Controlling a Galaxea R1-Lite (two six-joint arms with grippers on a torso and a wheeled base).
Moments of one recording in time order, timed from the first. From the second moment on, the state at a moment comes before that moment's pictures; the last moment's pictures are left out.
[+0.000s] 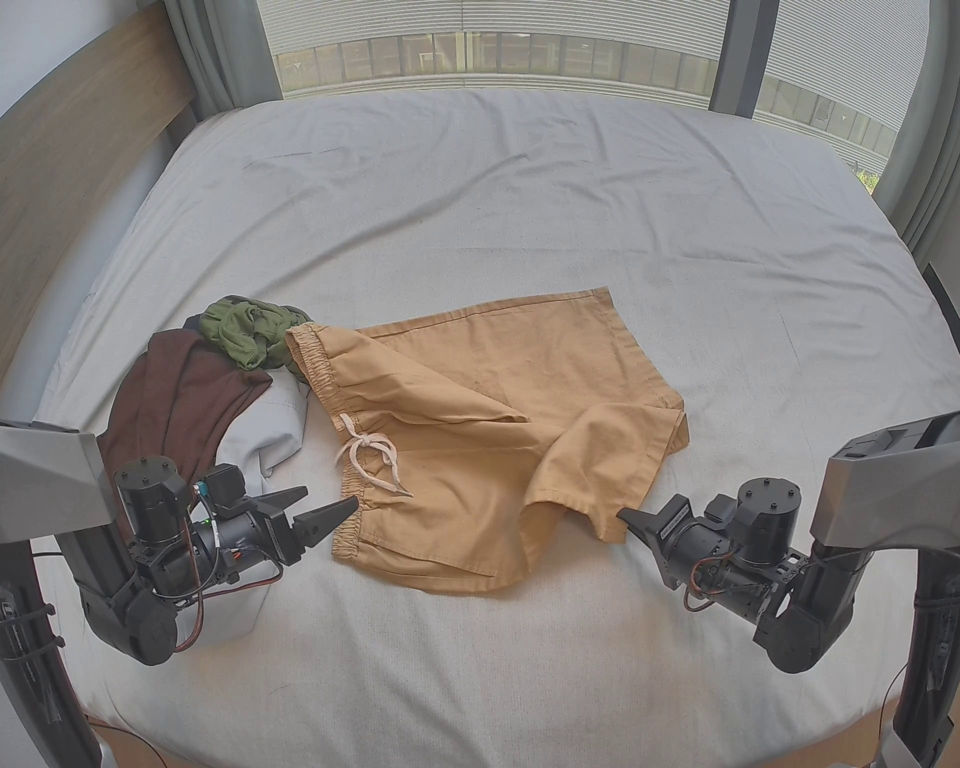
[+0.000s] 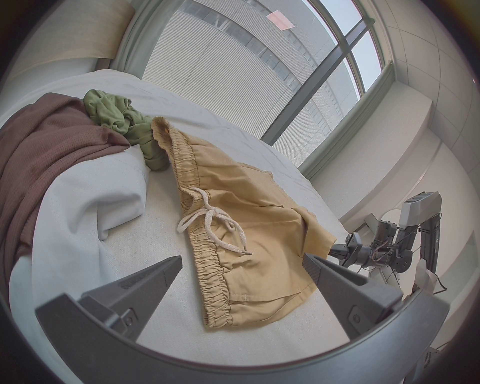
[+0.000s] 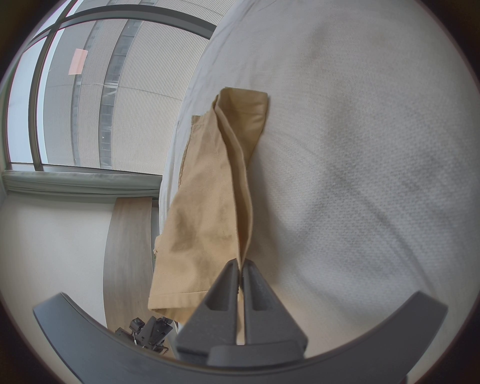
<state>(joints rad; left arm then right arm) -0.14 2.13 -0.37 -1.55 -0.53 -0.27 0.45 2.26 -0.46 -1.54 0.07 1.17</state>
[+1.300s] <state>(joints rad) -0.22 2.30 -0.39 -1.55 -0.45 -0.45 0.28 2.11 -0.27 -1.54 0.10 0.99</state>
